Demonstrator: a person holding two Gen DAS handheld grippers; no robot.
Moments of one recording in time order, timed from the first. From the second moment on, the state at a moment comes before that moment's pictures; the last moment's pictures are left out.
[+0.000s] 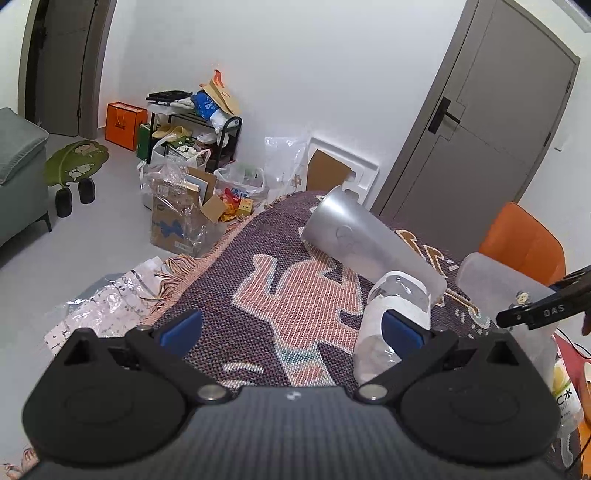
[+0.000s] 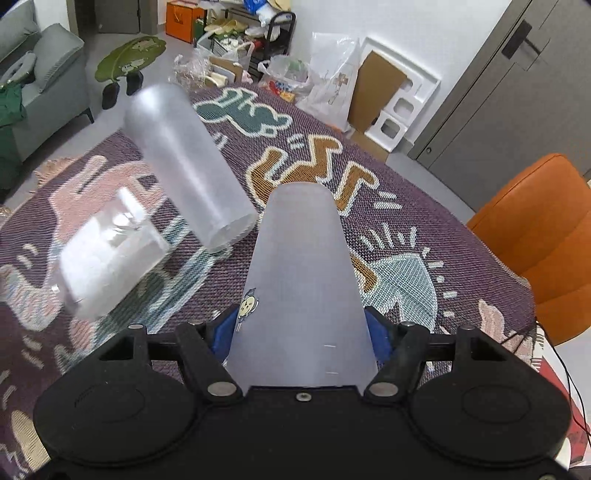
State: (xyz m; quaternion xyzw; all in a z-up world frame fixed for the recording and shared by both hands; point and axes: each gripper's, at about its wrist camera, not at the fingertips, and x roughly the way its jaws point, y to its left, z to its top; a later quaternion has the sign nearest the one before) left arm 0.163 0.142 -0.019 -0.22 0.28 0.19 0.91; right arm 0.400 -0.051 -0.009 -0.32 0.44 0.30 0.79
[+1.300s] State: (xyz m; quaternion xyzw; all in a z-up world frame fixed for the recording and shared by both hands) left arm 0.038 0.110 -0.030 -0.19 0.31 0.21 0.91; right arm 0.174 -0.054 -0.036 -0.39 0.37 0.50 0.68
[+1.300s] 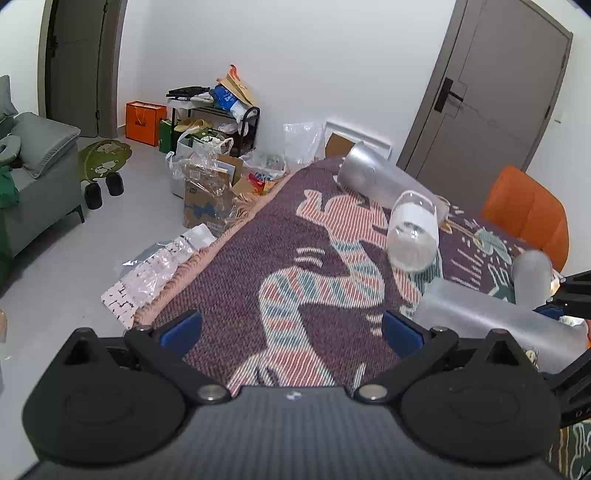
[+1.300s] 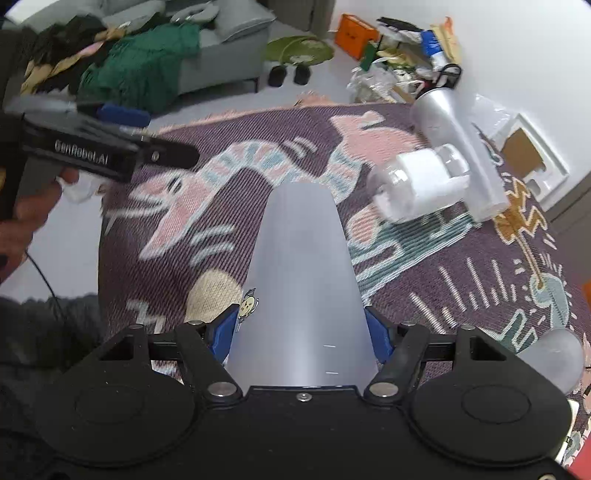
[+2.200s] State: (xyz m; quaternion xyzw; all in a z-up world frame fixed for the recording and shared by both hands) left arm 0.060 0.063 -0.031 -0.11 0.32 0.06 0.94; right arm 0.143 -0.140 -0.005 -0.34 0.36 0.43 0.76
